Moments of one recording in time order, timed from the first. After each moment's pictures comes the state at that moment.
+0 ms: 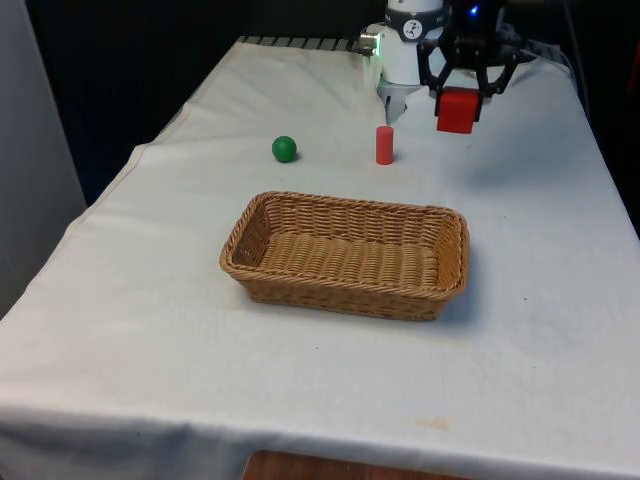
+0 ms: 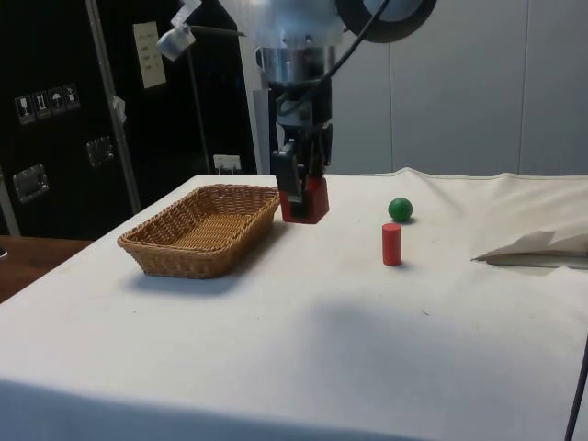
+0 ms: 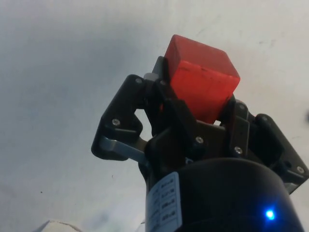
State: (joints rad) arm 0.52 -0.03 -0.34 -2.54 -0.16 2.57 0.41
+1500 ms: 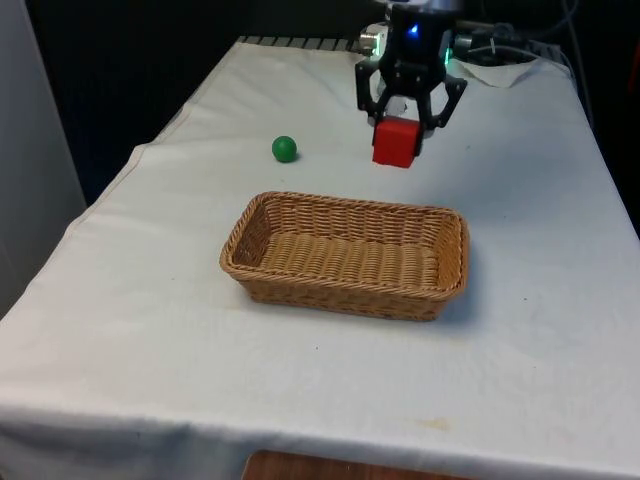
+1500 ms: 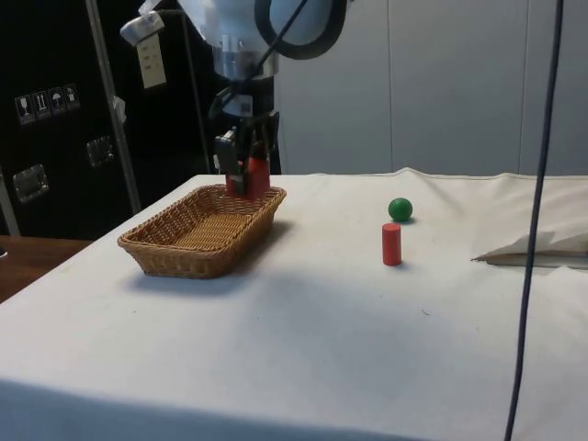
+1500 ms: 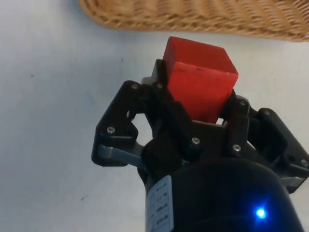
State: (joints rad) arm 0.50 0.21 -0.47 -2.27 -0.11 2.63 0.31
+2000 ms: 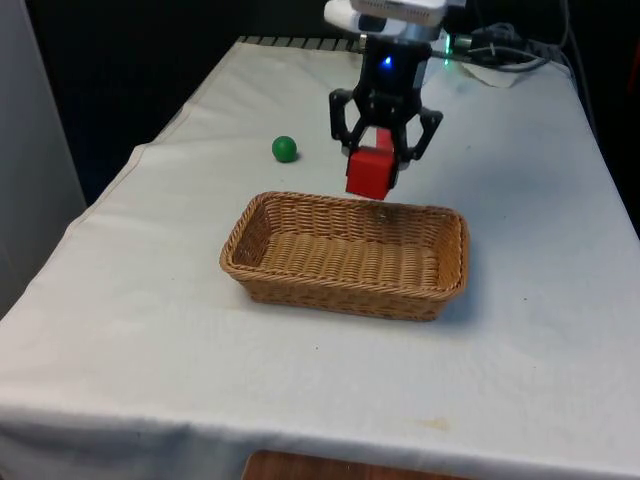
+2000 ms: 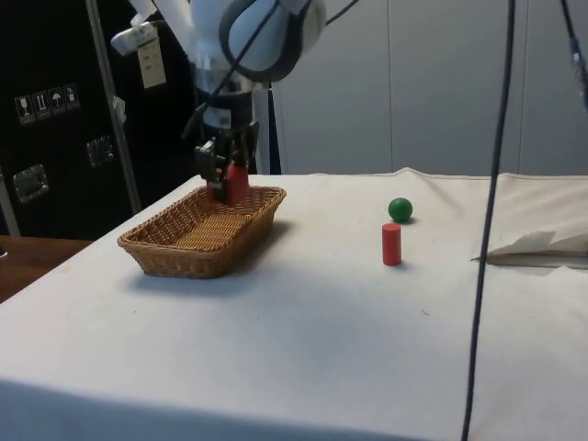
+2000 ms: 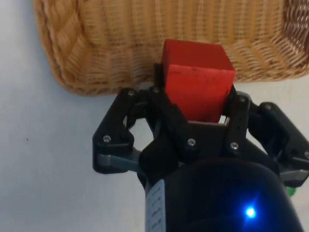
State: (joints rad) arm 0.48 0.38 -0.50 -2.12 0.03 2.66 0.19
